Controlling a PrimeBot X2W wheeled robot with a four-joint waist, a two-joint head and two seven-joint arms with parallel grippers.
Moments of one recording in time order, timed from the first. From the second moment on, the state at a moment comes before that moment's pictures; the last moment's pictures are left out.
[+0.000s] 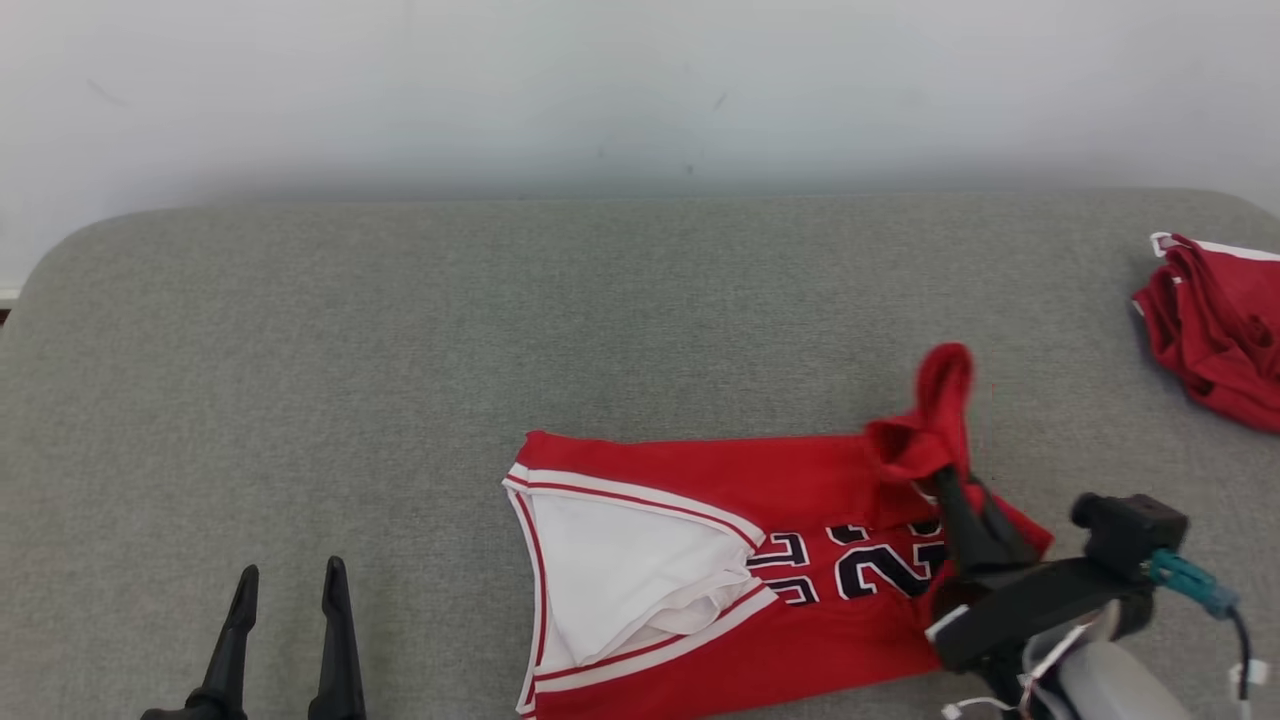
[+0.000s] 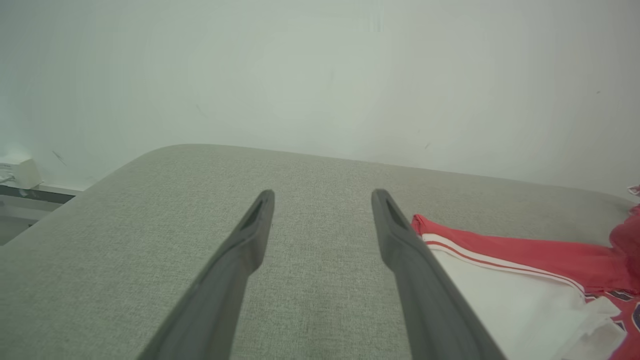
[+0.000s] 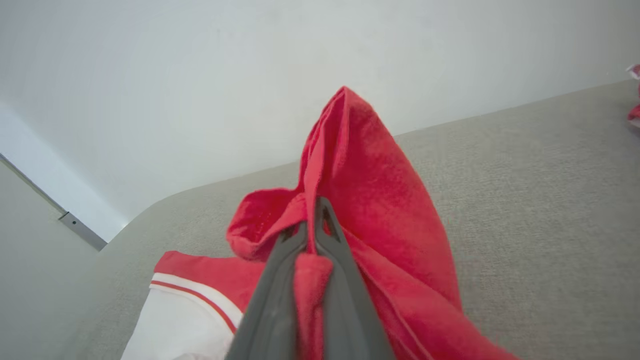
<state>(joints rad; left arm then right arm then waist) 0.06 0.05 0.04 0.04 -0.20 -0.11 -0.26 -0.29 -0.30 0.38 0.39 0.74 0.13 -0.25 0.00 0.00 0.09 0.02</state>
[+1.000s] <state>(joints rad) 0.01 0.05 -0.05 0.07 -0.24 -0.09 -0.26 -0.44 -0.05 0.69 0.62 0.71 0.13 -0.21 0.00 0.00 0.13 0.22</state>
